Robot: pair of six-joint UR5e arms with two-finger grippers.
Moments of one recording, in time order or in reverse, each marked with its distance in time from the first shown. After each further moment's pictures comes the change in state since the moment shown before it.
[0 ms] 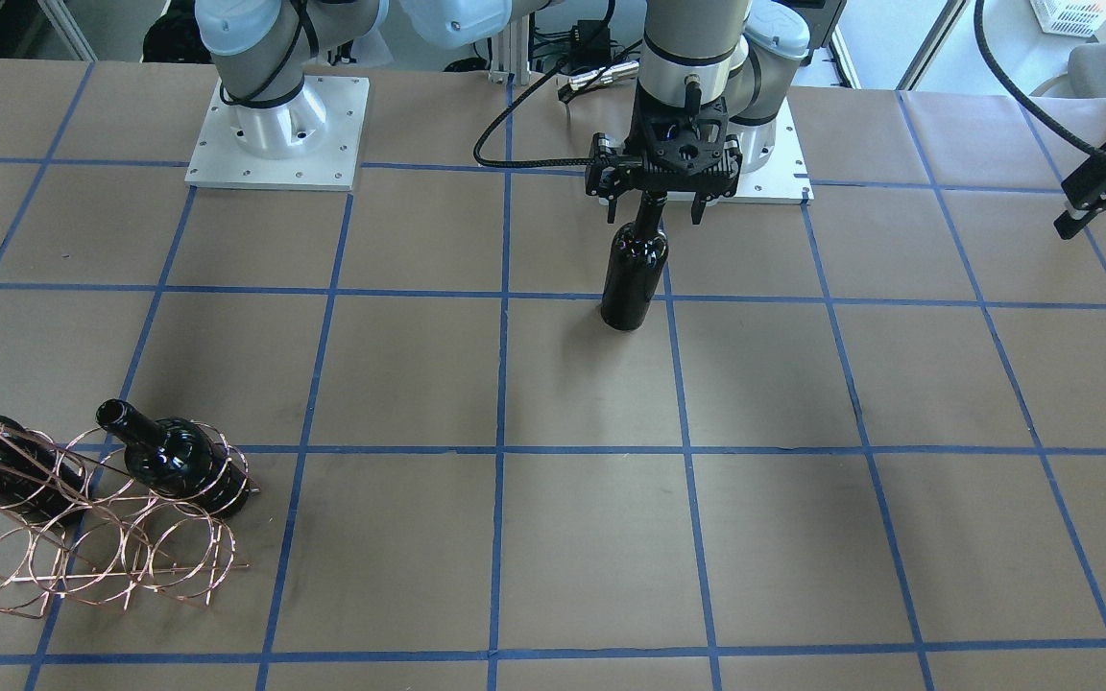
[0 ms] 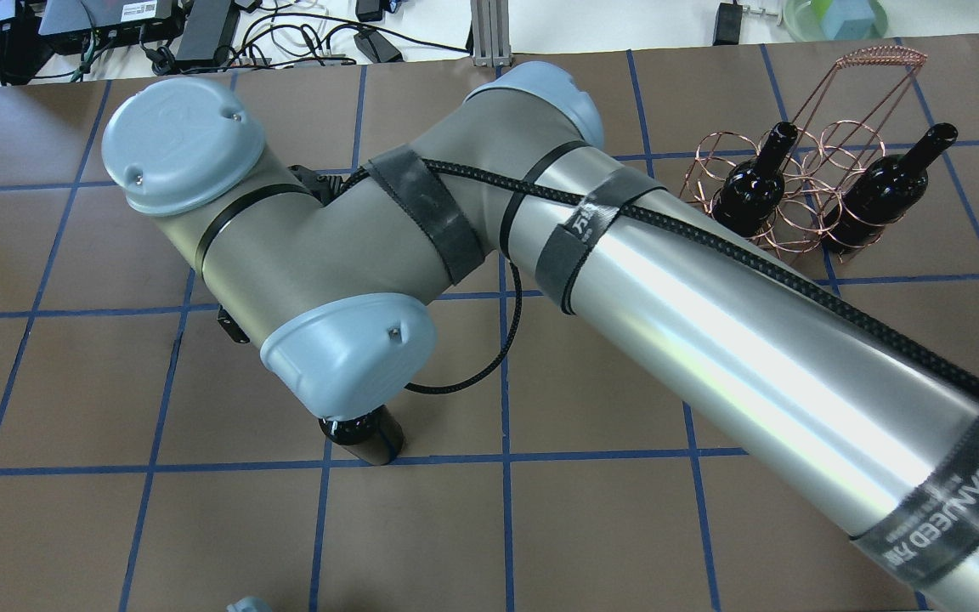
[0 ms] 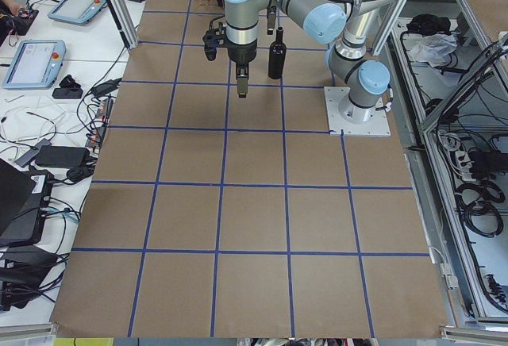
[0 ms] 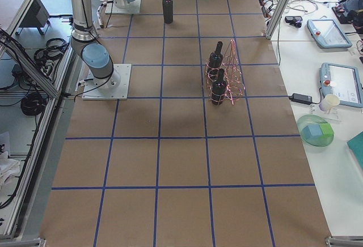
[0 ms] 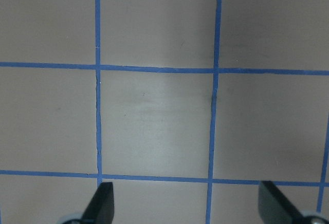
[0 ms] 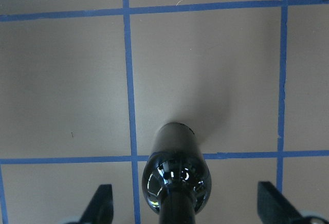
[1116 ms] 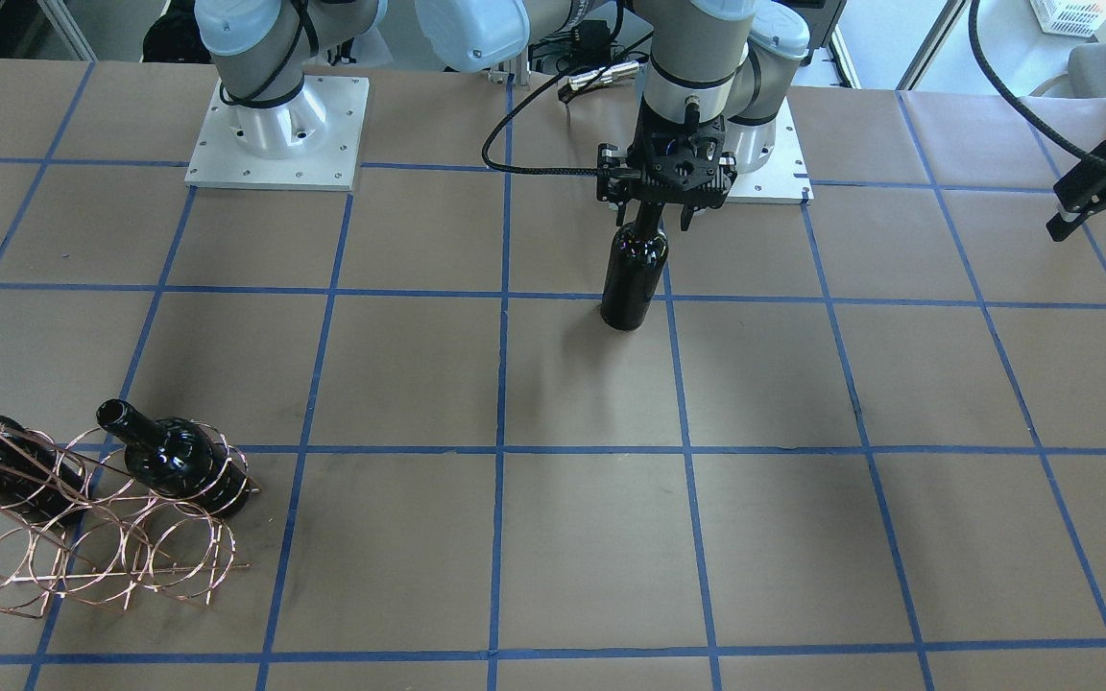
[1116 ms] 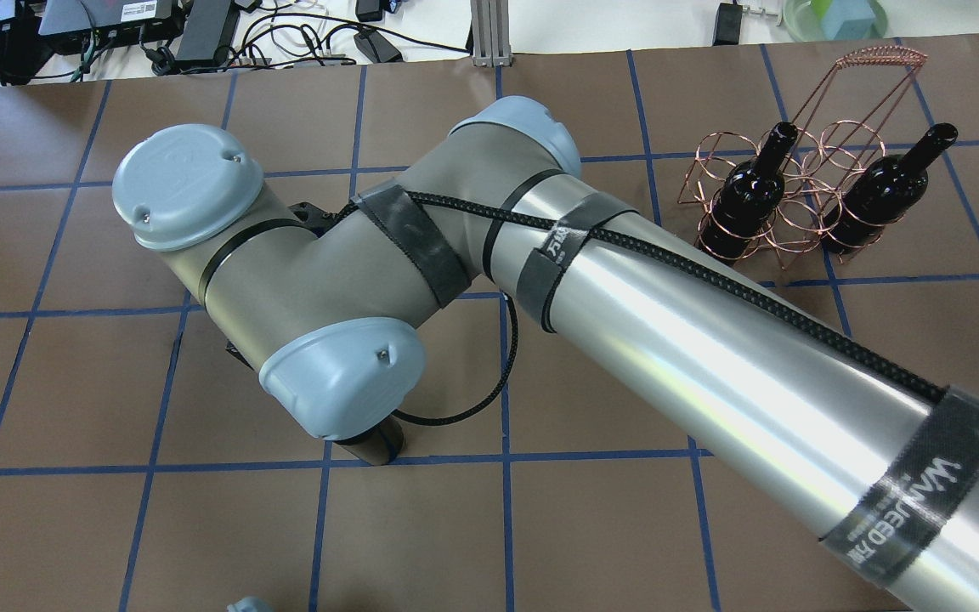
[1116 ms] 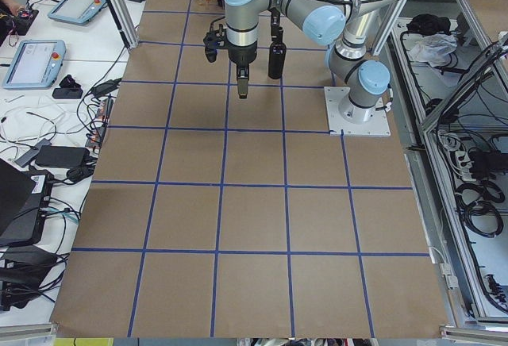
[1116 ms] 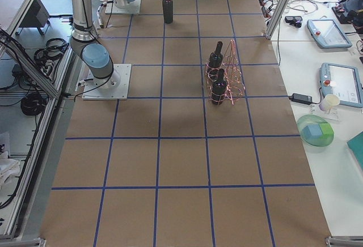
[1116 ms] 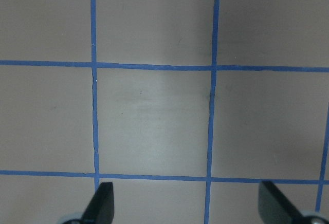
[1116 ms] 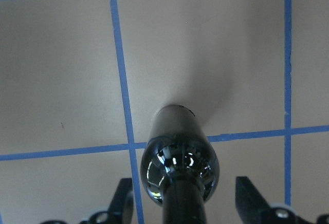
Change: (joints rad) left arm -0.001 0.000 -0.007 0.001 -0.001 0.001; right arm 0.013 0.016 0.027 0.007 0.023 0.071
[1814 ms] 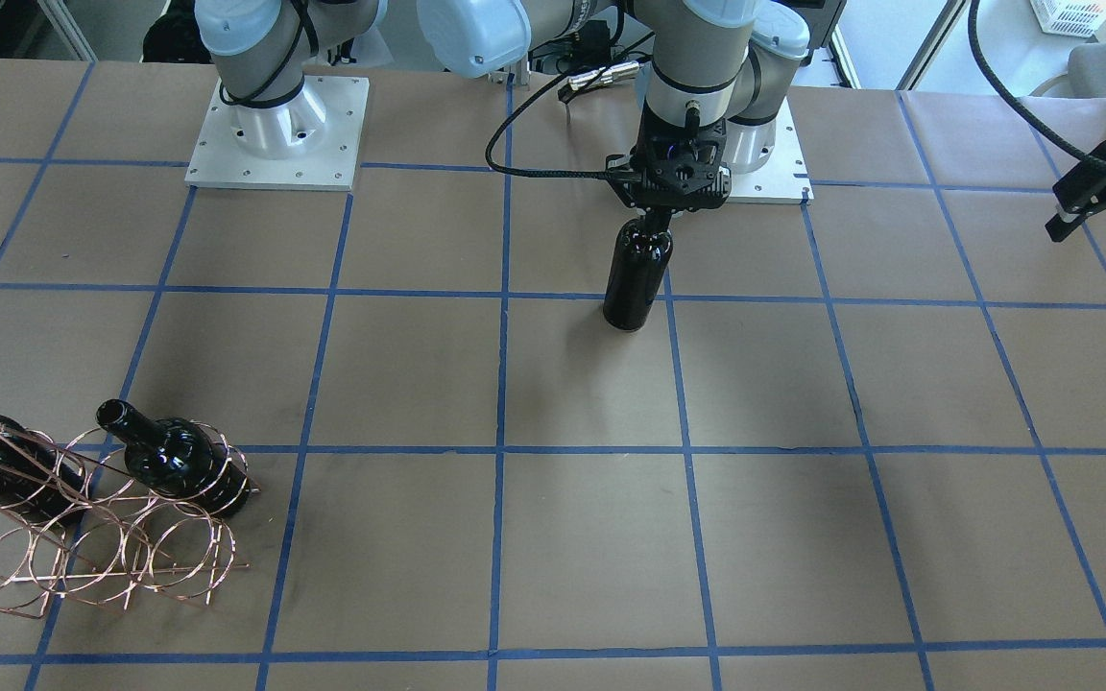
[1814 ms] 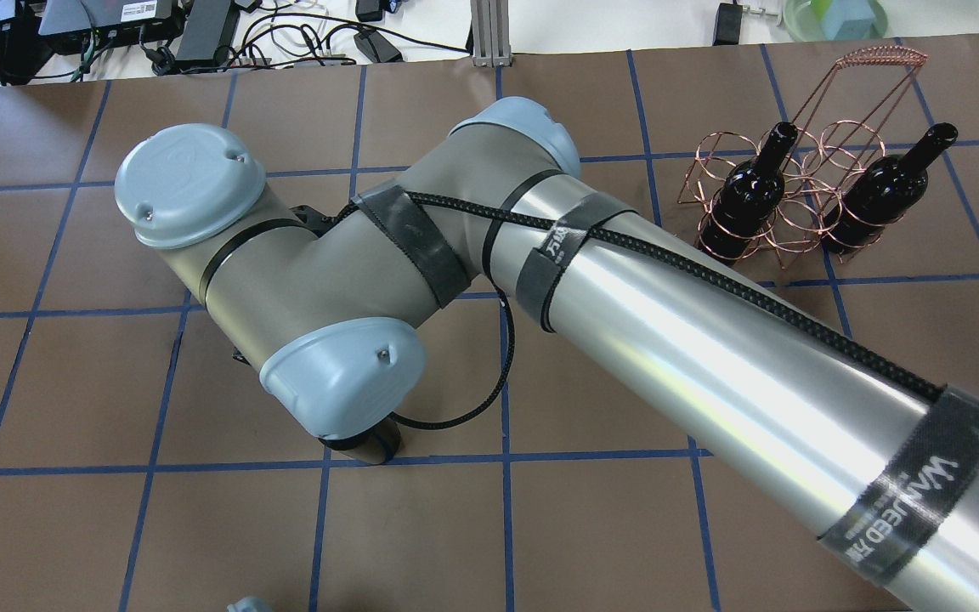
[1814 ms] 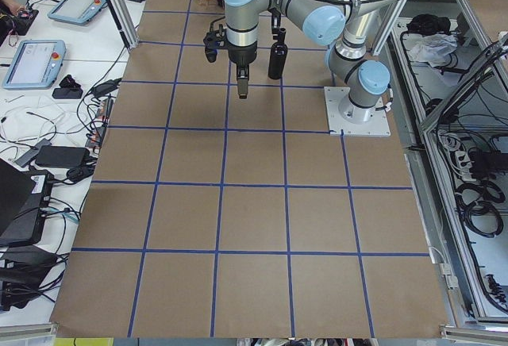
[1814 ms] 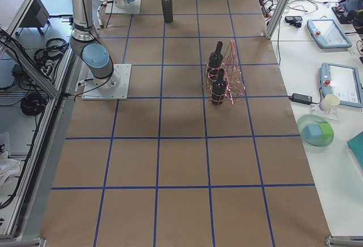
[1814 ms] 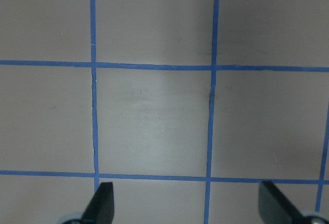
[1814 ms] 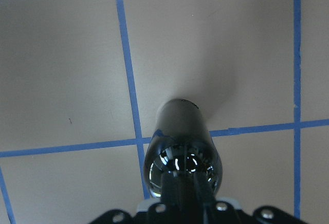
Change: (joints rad) left arm 0.000 0.000 0.000 0.000 -0.001 0.000; right arm 0.000 0.000 0.000 -0.007 0.028 0.016
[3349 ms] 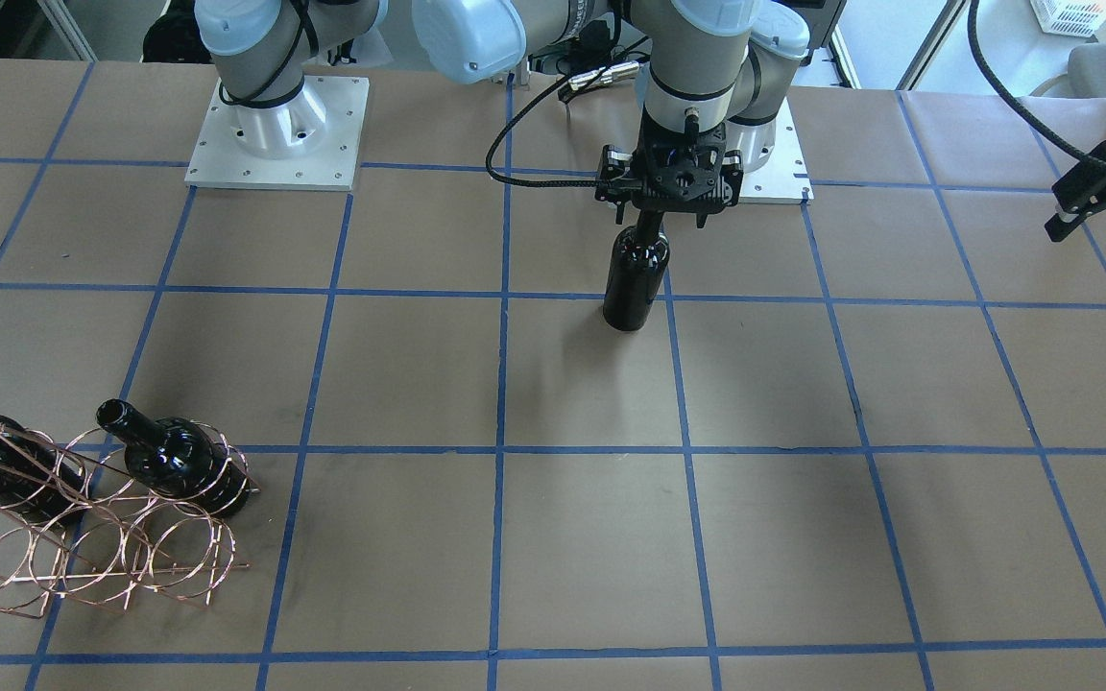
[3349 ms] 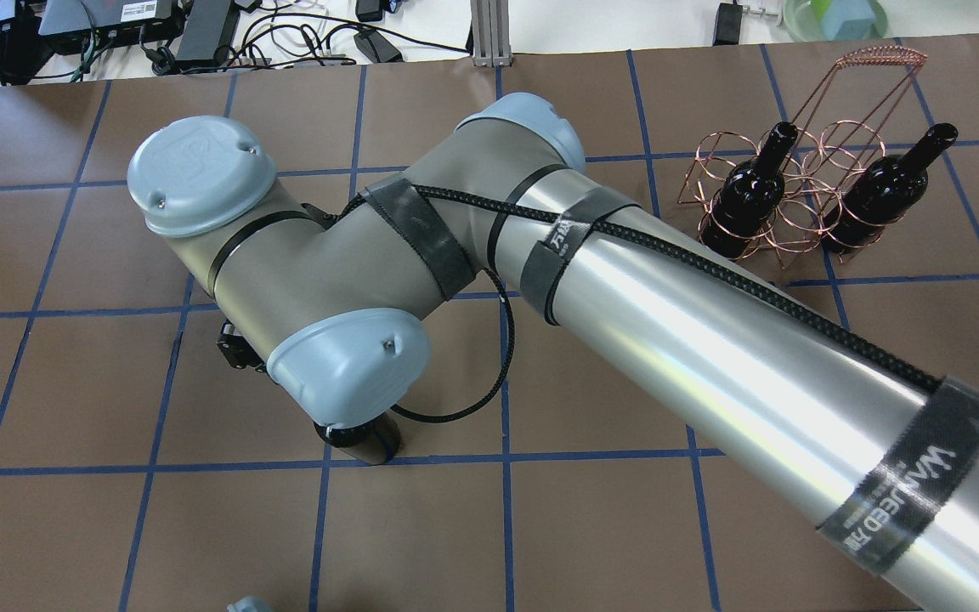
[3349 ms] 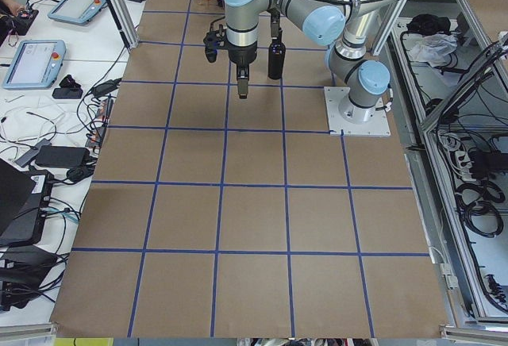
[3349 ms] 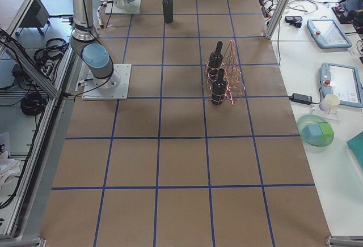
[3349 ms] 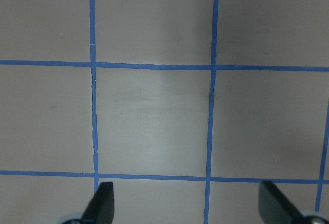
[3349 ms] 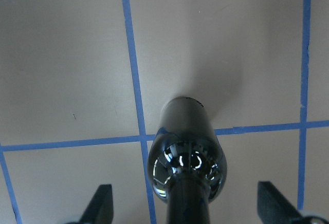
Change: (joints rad) left arm 0.000 0.000 0.000 -0.001 0.000 0.000; right arm -0.011 0.004 -0.001 0.002 0.031 -0.026
